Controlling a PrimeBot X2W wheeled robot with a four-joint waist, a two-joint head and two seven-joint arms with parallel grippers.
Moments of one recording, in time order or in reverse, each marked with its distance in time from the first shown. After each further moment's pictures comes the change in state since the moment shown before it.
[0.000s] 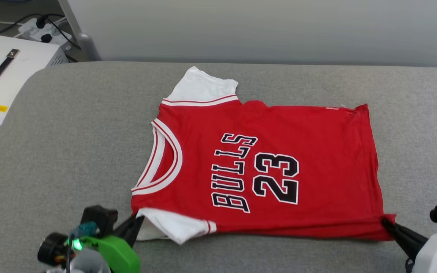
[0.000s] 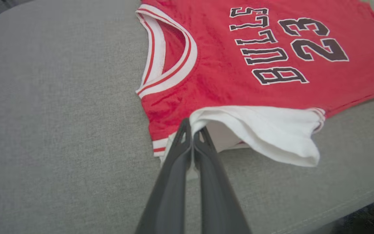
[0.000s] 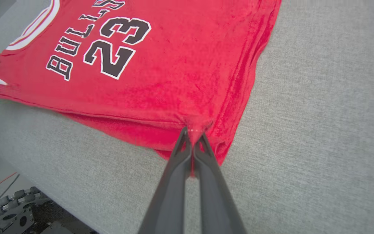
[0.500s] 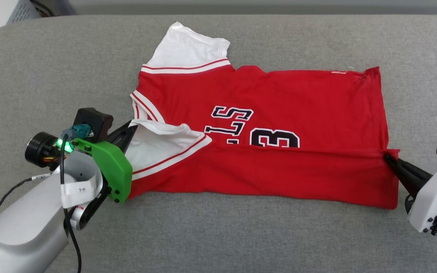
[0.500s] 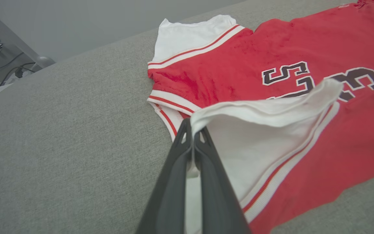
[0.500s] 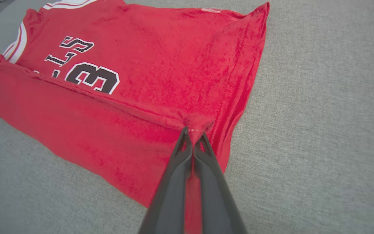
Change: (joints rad) left arm -0.433 -0.071 0.031 0.241 0.066 -0.199 0.117; right arm -0.225 0.061 -0.096 -0.036 -0.060 0.000 0.128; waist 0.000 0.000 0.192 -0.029
